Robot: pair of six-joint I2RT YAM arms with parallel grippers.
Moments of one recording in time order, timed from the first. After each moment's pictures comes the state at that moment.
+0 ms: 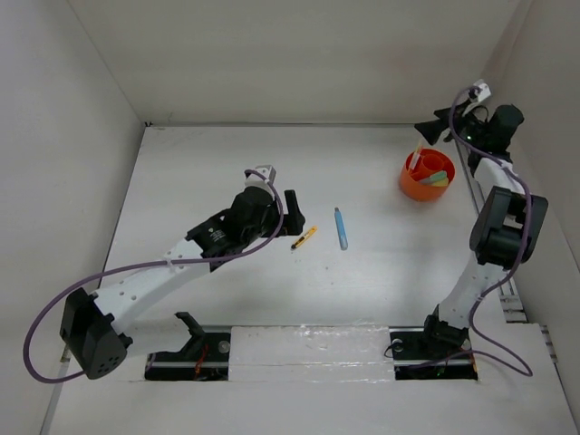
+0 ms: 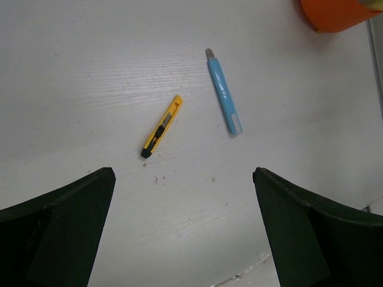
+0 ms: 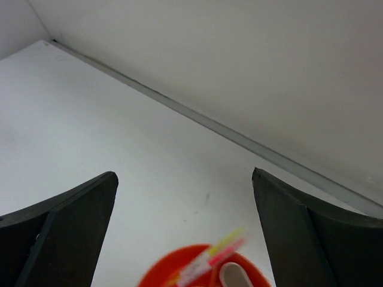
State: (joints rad) left arm -0.81 1.13 0.94 -0.36 -0.21 -0.65; right arm -0.36 1.99 1.52 0.49 -1.08 0.09
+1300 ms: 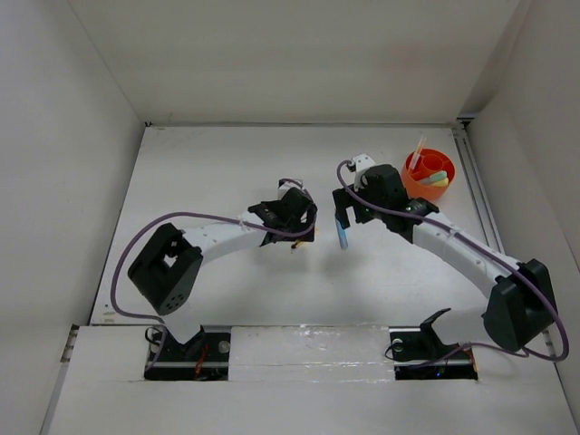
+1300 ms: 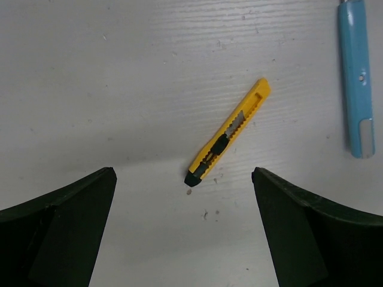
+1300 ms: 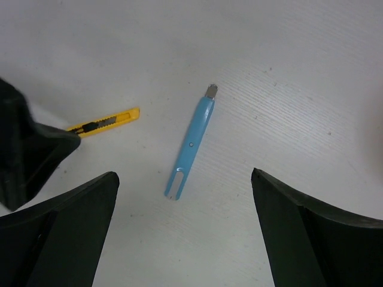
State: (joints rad) left arm -0.81 1.64 1.07 -0.39 -0.31 -0.63; right arm 0.53 1.35 1.00 -0.33 0.03 0.06
